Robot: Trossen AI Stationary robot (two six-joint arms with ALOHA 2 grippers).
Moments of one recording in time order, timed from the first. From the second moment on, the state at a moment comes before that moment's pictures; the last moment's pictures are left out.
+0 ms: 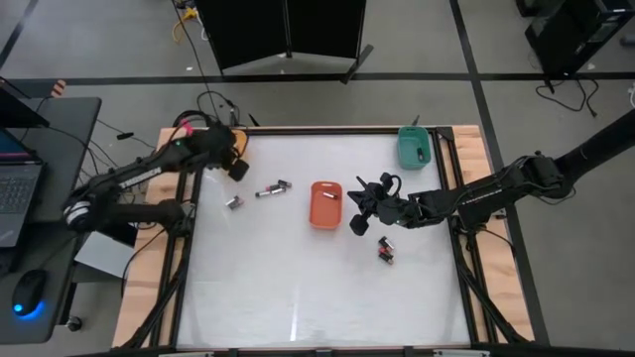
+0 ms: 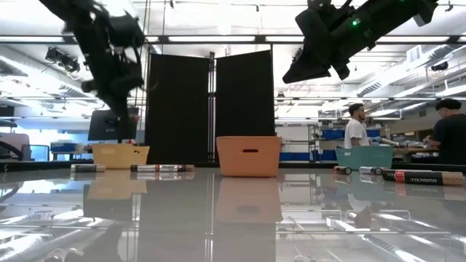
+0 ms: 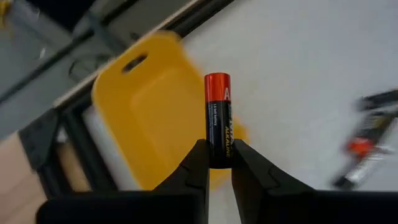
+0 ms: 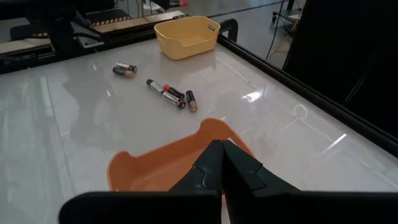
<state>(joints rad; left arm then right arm) 0.71 1.05 0.77 -0.74 -0.29 -0.16 0.17 1.33 0.72 0.05 0.69 0.38</state>
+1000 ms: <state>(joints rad) 0.97 1.49 0.77 -0.56 -0.21 -0.07 0.17 1.33 0.72 0.05 0.68 0.39</state>
